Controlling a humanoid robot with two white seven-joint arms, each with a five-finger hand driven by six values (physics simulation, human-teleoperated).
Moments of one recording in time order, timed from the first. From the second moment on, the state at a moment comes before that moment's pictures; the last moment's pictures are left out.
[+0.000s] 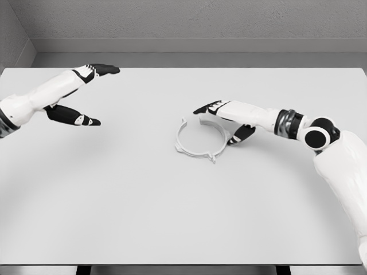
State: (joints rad) left arm -0.39 0.62 -0.17 -1.48 0.01 -0.61 -0.61; right arm -0.60 -0.37 0.45 -1.12 0.43 -0.61 0.61
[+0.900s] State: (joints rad) left arm -0.39 0.62 -0.16 -1.49 0.02 -0.61 -0.61; right arm -0.63 -0.36 0.44 -1.12 0.44 -0.61 0.61
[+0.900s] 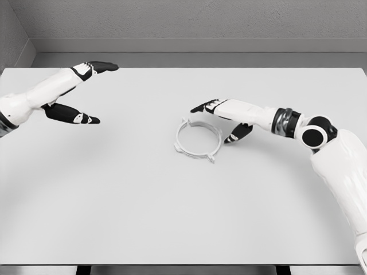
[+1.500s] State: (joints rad) left arm -0.39 0.62 -0.16 -1.49 0.03 -0.61 -0.61; right arm -0.61 -0.36 0.46 -1.09 0.45 -0.61 0.61
